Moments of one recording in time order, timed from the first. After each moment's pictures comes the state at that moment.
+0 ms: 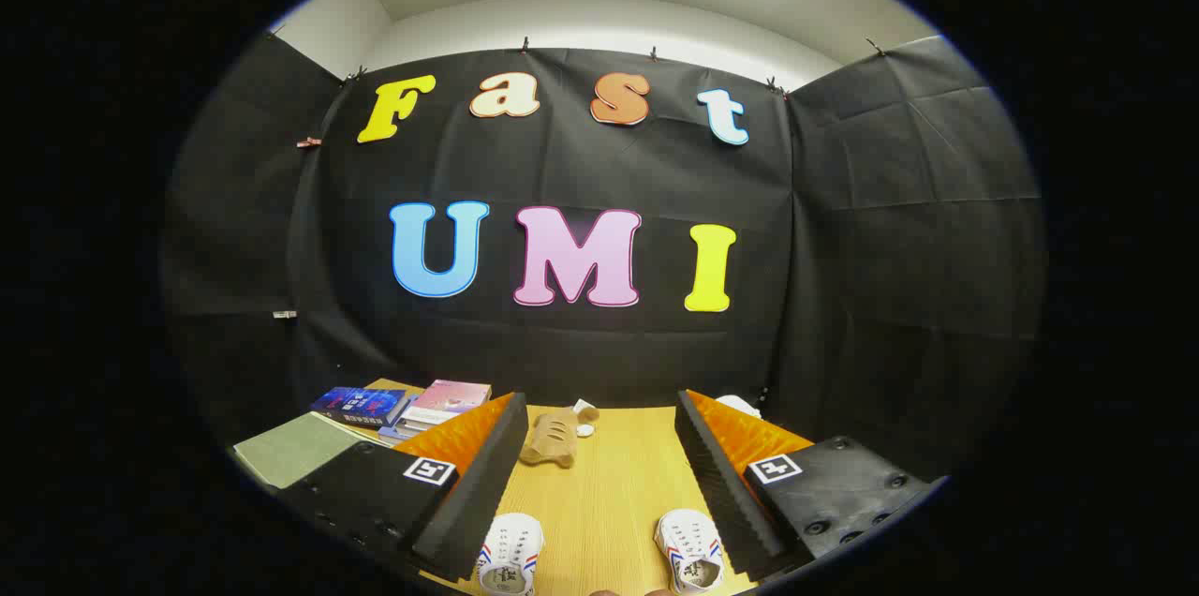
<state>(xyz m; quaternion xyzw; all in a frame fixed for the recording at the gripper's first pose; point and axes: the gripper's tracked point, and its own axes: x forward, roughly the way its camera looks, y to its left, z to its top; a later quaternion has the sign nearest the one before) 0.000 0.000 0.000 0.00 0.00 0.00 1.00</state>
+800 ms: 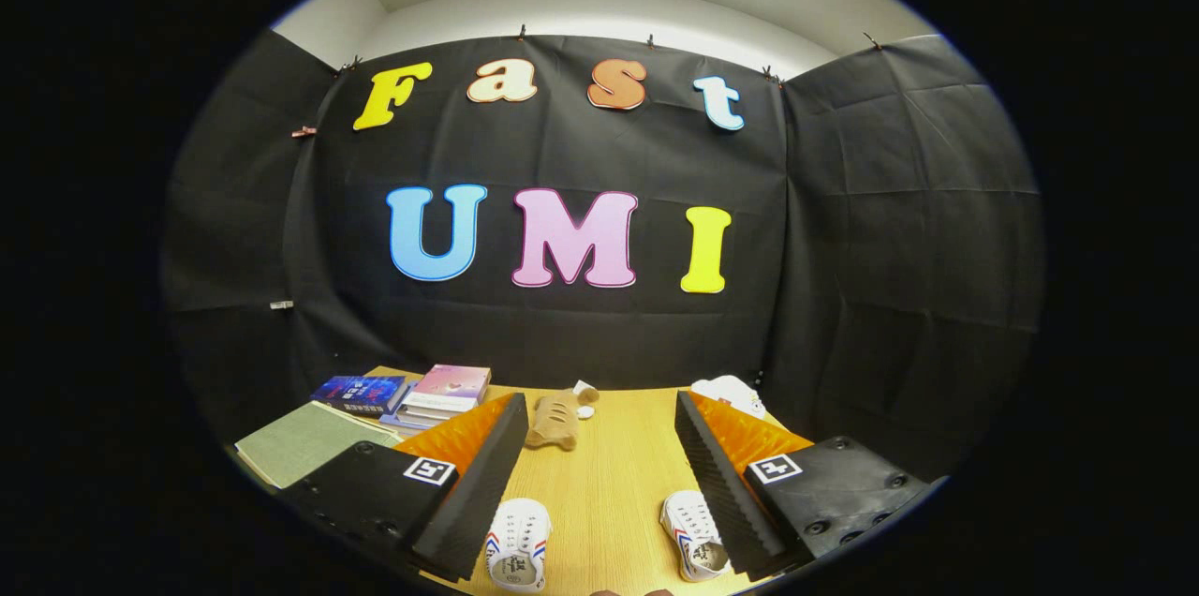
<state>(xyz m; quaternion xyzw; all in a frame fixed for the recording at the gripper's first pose) -0.013 0.011 -0.022 0.00 0.03 -0.01 1.00</state>
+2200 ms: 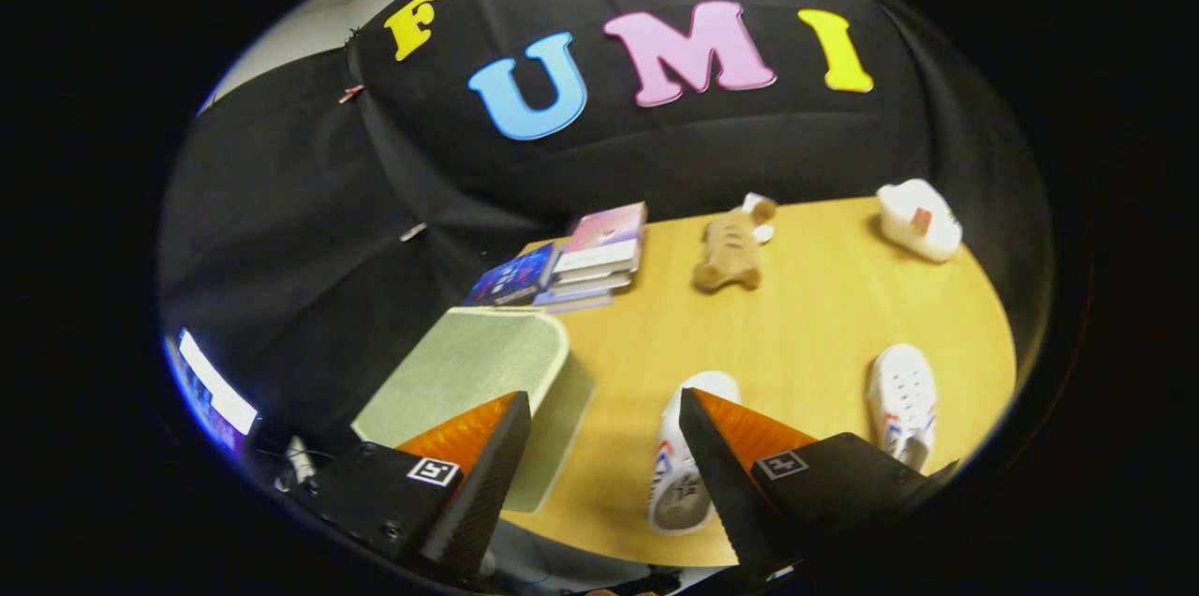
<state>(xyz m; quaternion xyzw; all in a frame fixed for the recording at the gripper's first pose) -0.031 0.172 -0.163 0.17 0.32 0.26 0.89</state>
